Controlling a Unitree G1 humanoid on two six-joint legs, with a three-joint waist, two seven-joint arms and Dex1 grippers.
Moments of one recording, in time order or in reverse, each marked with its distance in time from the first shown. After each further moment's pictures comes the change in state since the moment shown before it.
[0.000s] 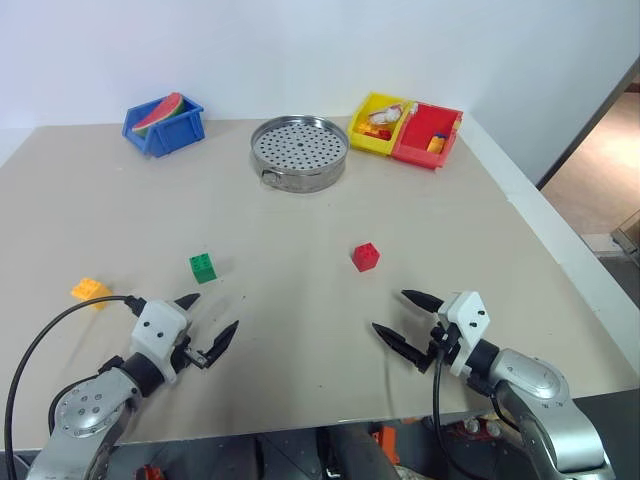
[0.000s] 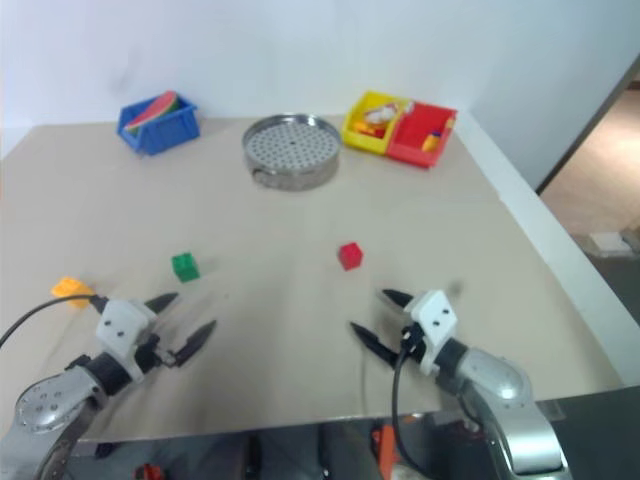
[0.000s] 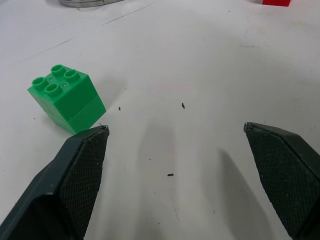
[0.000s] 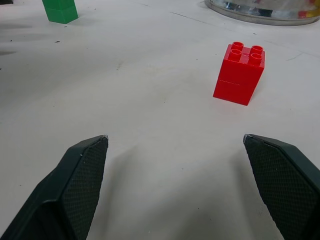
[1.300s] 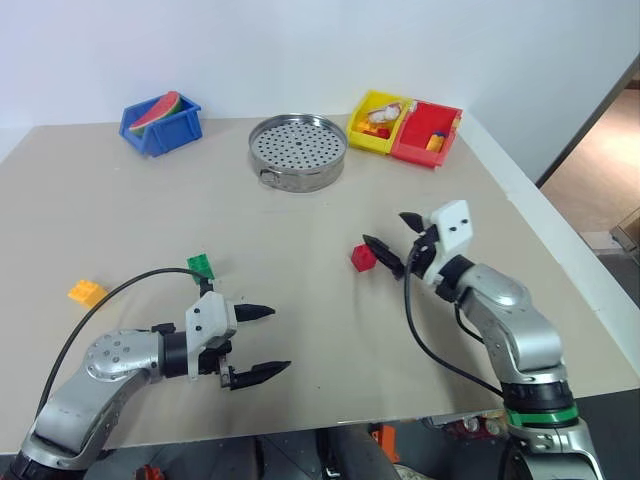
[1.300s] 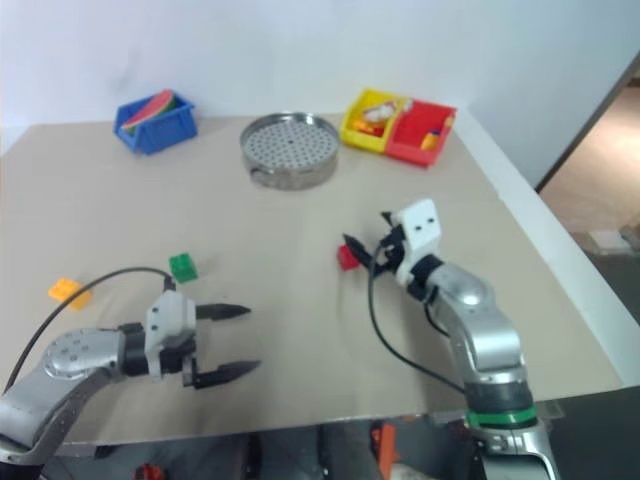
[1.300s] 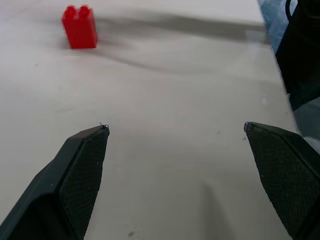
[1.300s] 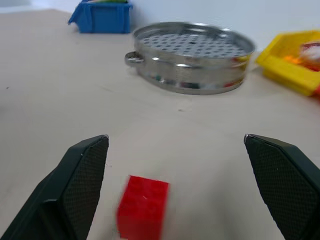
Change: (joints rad) left arm -0.286 0.206 -0.179 0.077 -0.177 0.065 -0.475; right arm -0.521 0.096 0.078 0.196 -0.008 0.234 -0.245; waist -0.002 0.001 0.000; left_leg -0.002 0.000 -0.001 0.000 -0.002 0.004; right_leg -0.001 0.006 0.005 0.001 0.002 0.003
